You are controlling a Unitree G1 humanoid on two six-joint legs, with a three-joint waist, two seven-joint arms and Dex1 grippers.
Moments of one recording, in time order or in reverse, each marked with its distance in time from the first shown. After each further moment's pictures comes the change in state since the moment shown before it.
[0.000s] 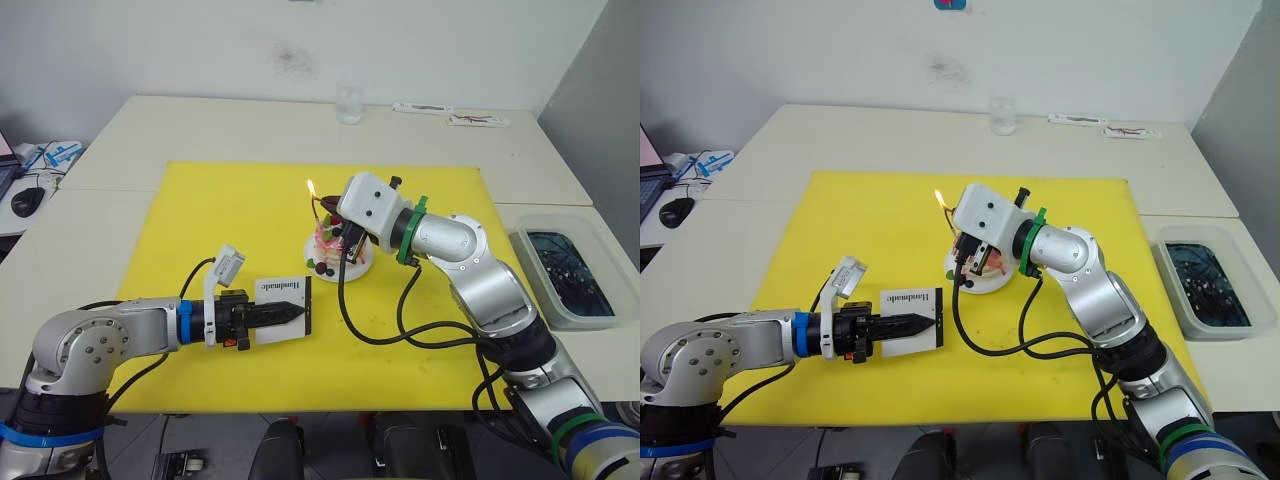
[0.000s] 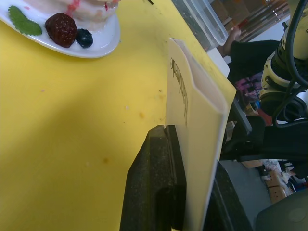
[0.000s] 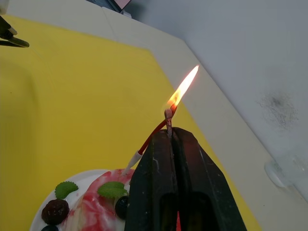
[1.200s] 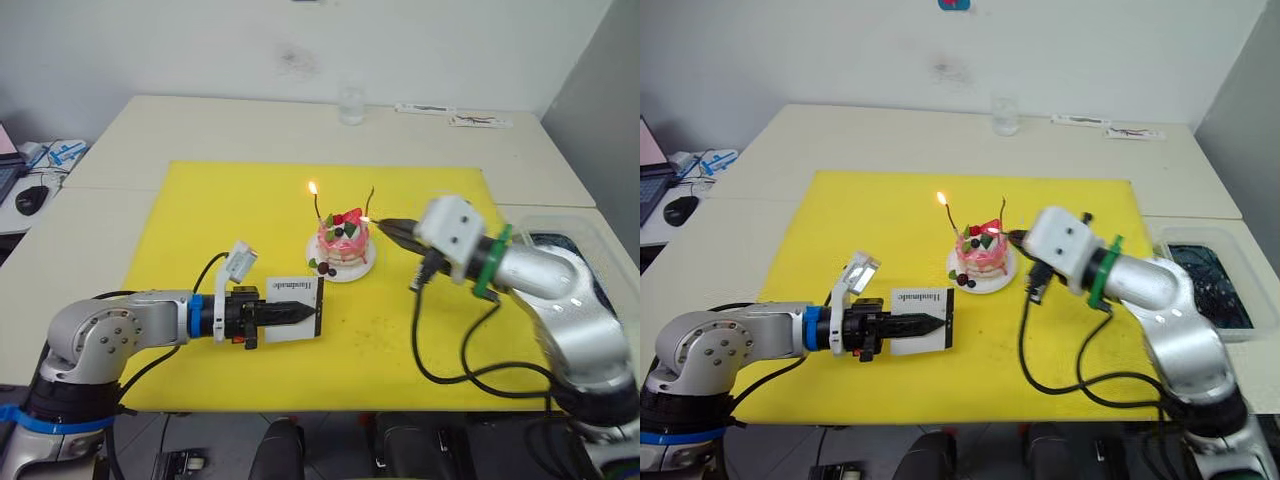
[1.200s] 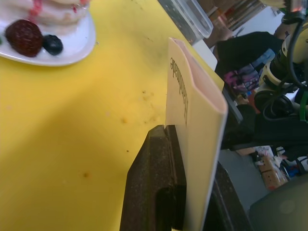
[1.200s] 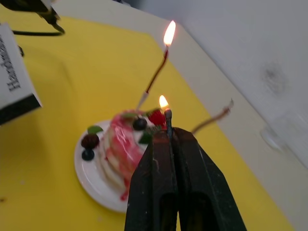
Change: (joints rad) left arm -0.066 -0.015 -0.074 -0.005 0.049 0.000 -0.075; right arm 0.358 -0.270 -0.323 -0.415 0.185 0.198 0.090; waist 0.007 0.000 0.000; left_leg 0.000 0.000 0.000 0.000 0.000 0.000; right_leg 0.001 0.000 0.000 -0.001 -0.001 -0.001
